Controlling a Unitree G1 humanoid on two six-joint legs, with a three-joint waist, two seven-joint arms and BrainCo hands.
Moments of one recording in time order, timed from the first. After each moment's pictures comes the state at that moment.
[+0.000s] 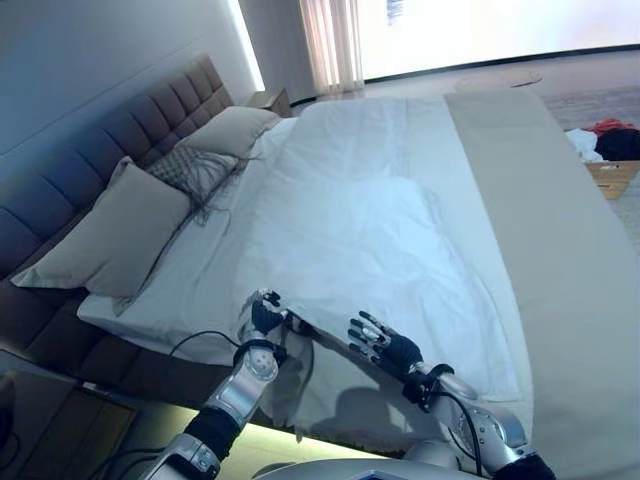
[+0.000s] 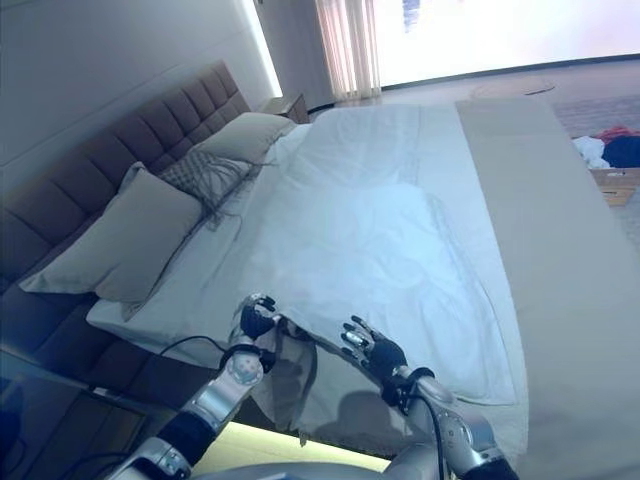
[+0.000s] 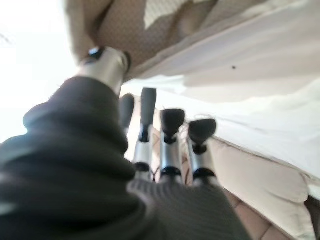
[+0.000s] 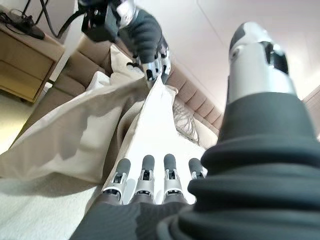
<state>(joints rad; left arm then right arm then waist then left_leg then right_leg) -0.14 0.23 -0.49 0.43 0.14 0.17 0.57 0.15 -0.37 0.31 -0.04 0.87 0.40 0.08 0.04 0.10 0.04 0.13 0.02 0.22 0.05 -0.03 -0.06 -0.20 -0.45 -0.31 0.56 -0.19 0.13</state>
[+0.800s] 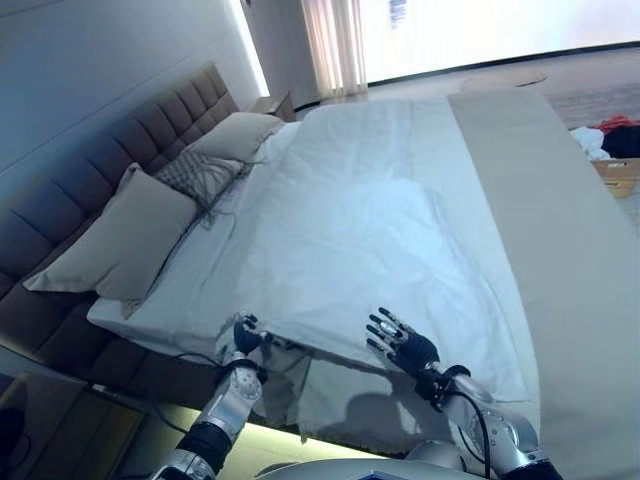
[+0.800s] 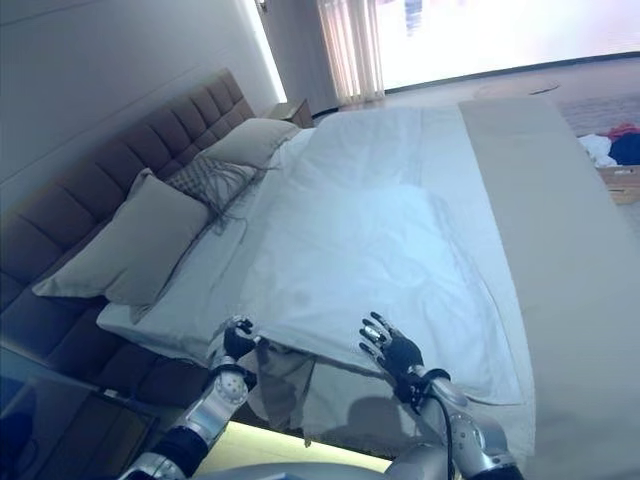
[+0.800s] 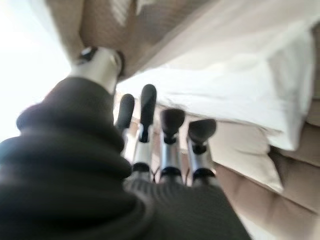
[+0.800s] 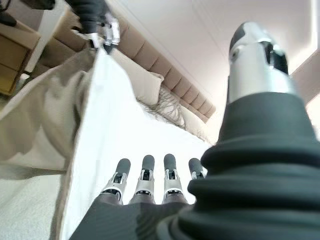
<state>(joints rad) -0.08 0.23 -0.35 0.64 0.30 0.16 0.62 0.19 -0.36 0.20 -0.04 0.87 0.39 0.08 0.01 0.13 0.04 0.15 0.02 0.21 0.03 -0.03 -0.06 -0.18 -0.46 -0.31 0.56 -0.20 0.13</state>
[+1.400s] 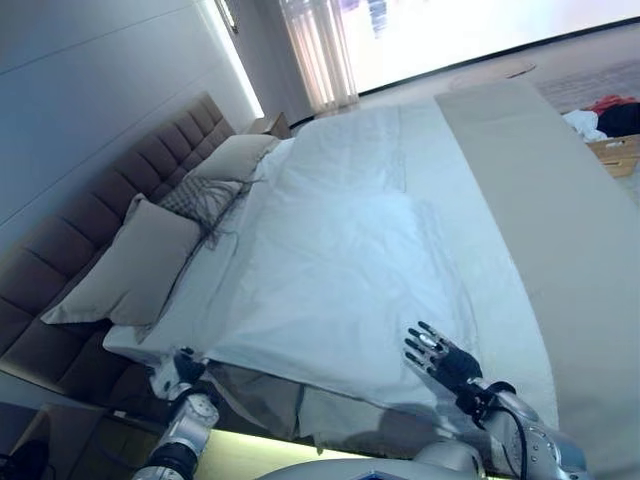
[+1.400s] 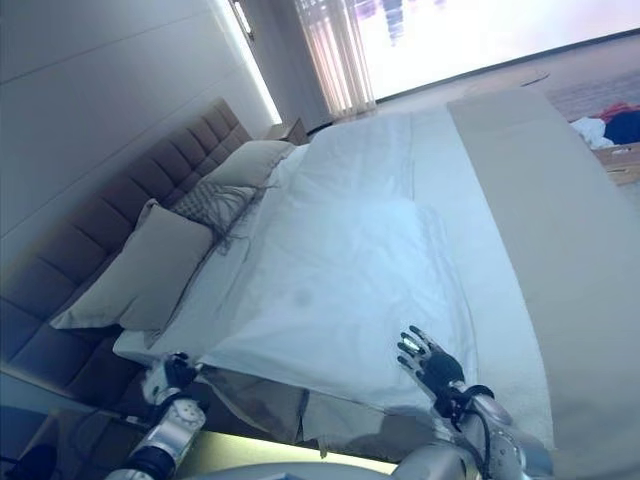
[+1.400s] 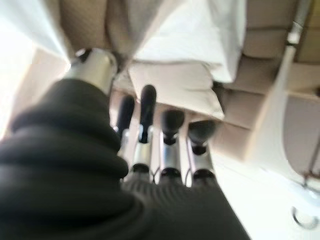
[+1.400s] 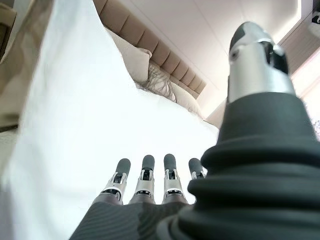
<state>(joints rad) -0.02 0.34 -0.11 0.85 0.30 0.10 0.72 0.31 -0.46 0.01 -0.03 0.84 0.44 0.16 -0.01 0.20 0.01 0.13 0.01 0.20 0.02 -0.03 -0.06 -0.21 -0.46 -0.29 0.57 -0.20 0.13</state>
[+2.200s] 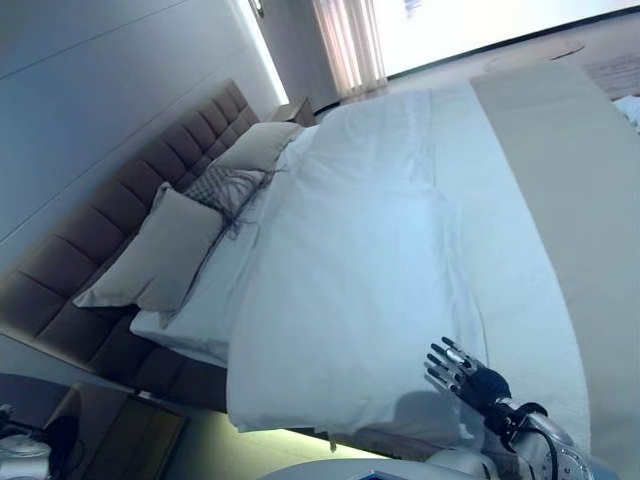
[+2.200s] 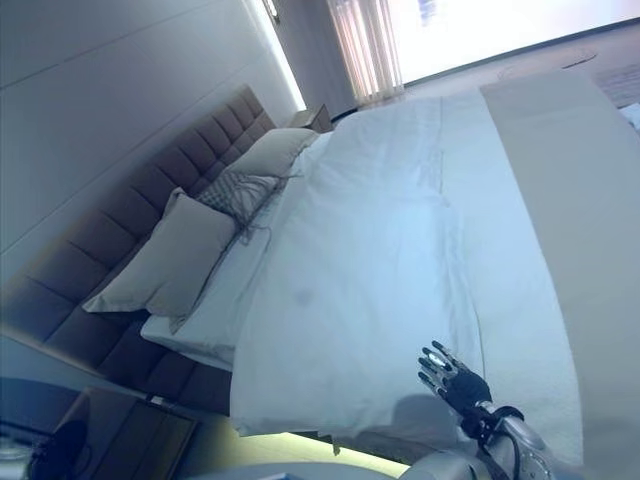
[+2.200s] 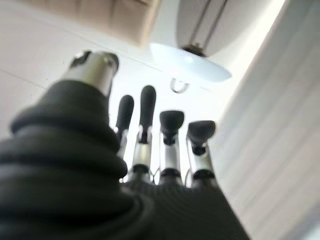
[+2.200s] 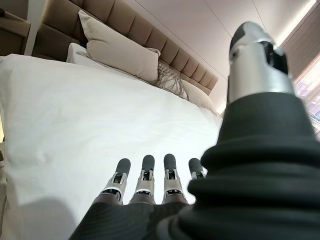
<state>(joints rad) 0.12 0.76 0.30 0.95 0.10 0.14 0.61 0.40 -0.49 -0.06 -0.04 0.88 0.44 0.18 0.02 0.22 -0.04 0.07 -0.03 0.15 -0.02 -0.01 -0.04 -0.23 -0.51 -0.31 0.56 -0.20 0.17</state>
